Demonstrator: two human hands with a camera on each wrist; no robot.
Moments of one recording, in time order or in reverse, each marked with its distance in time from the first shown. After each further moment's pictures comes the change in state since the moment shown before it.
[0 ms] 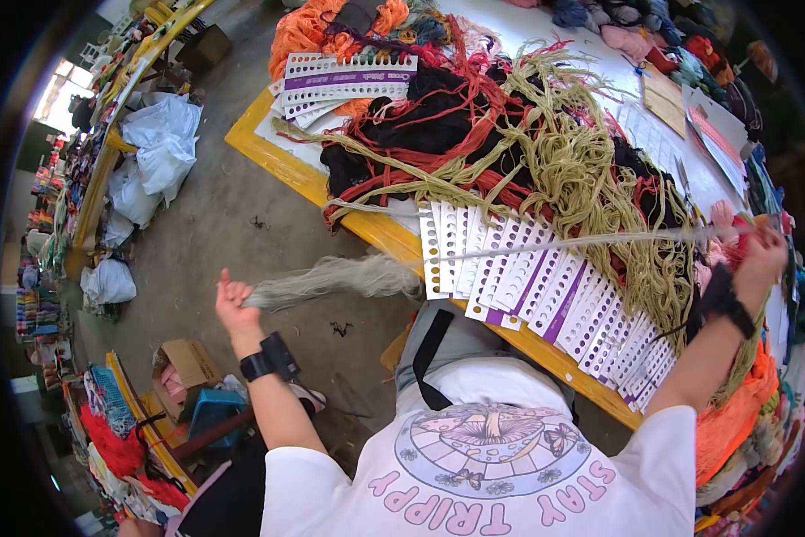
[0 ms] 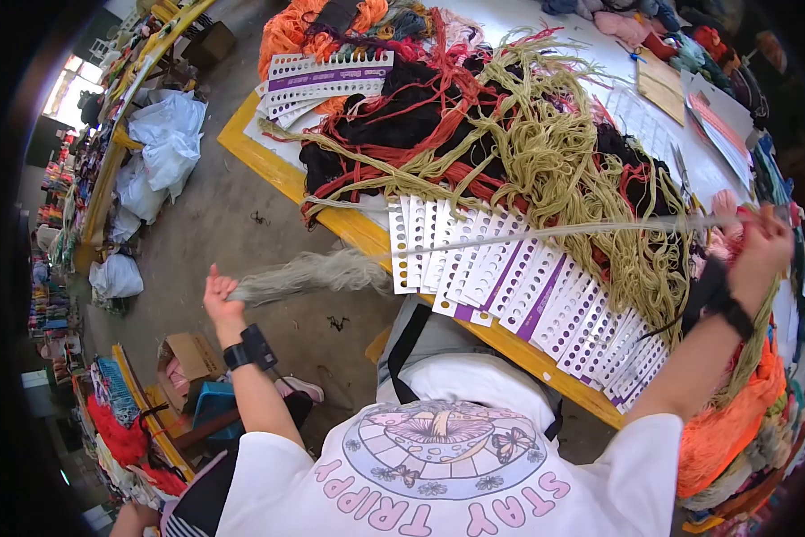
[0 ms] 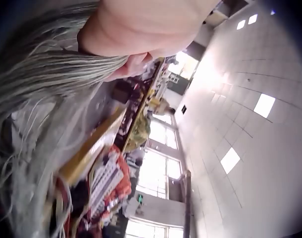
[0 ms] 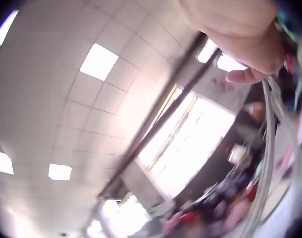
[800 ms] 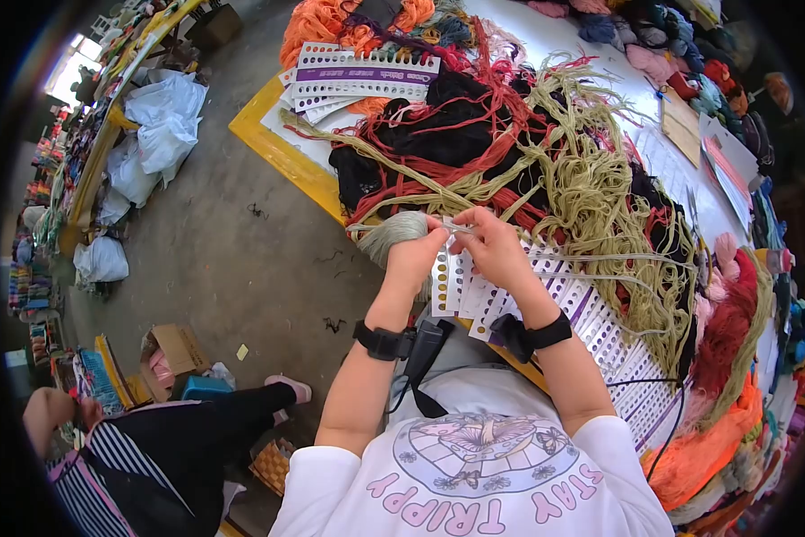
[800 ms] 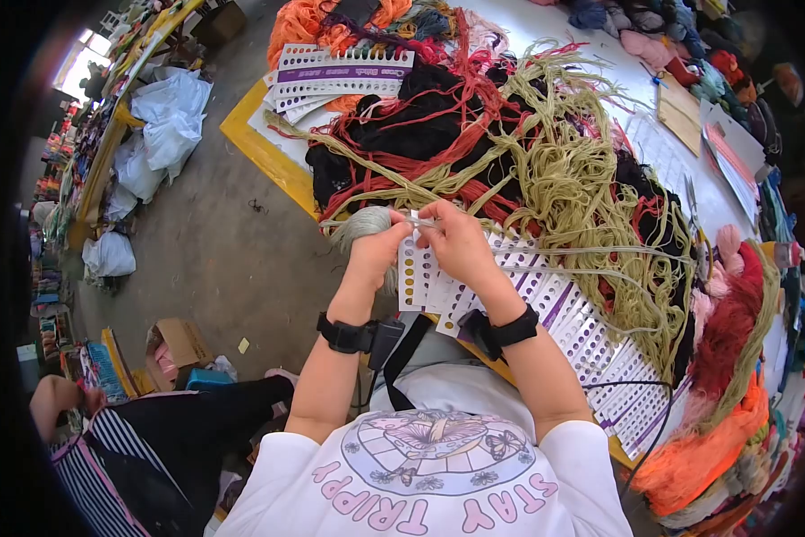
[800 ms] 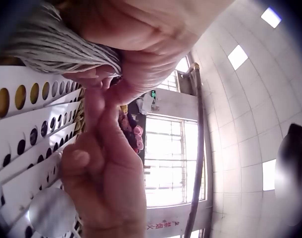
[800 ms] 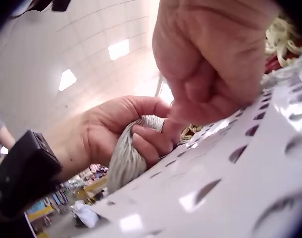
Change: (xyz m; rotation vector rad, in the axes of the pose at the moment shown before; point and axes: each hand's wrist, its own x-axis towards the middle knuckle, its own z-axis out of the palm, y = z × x) left_hand -0.109 -0.226 0.150 0.978 -0.556 -0.233; right_hand -0.187 -0.063 0.260 0.430 -1.153 0.452
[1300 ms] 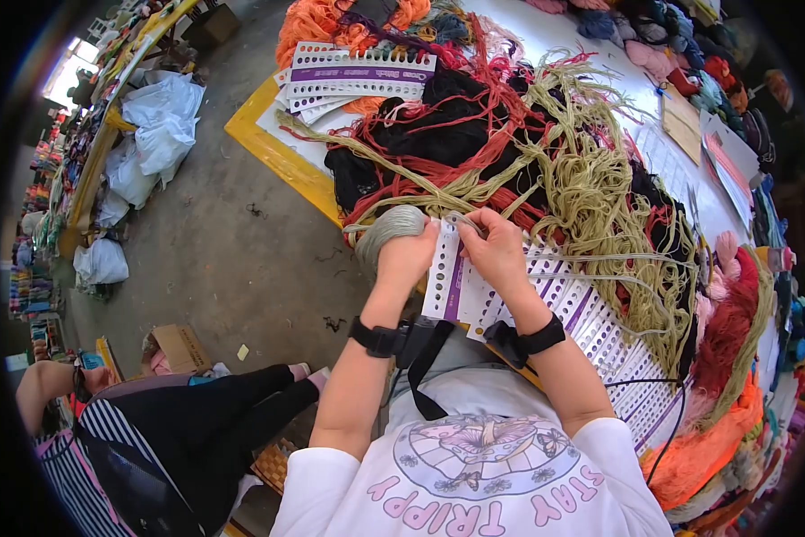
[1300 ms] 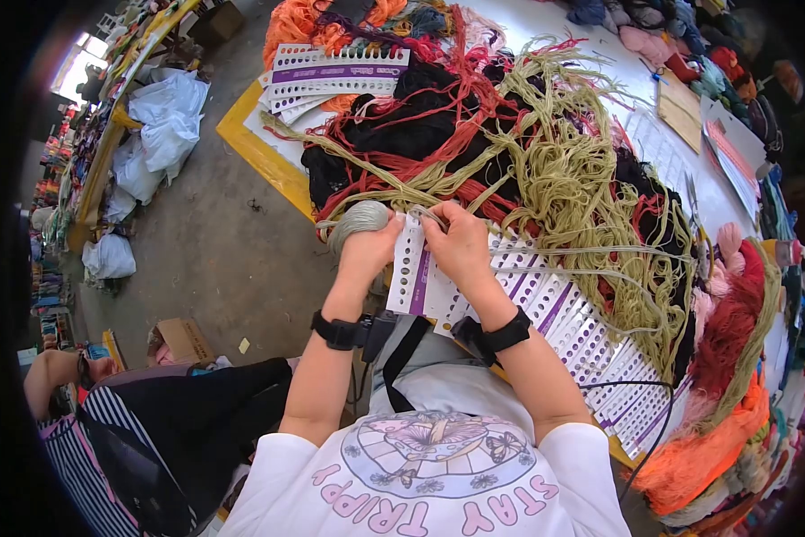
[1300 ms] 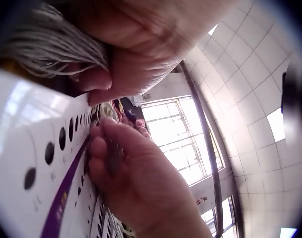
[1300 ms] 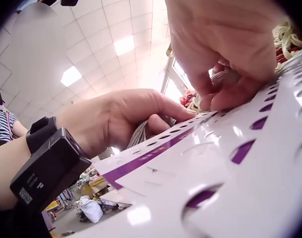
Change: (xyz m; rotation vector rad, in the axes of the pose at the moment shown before) left_hand 0.013 0.005 -0.008 0.669 0.077 0.066; right_hand 0.003 0.007 0.006 -0.187 0.369 -0.038
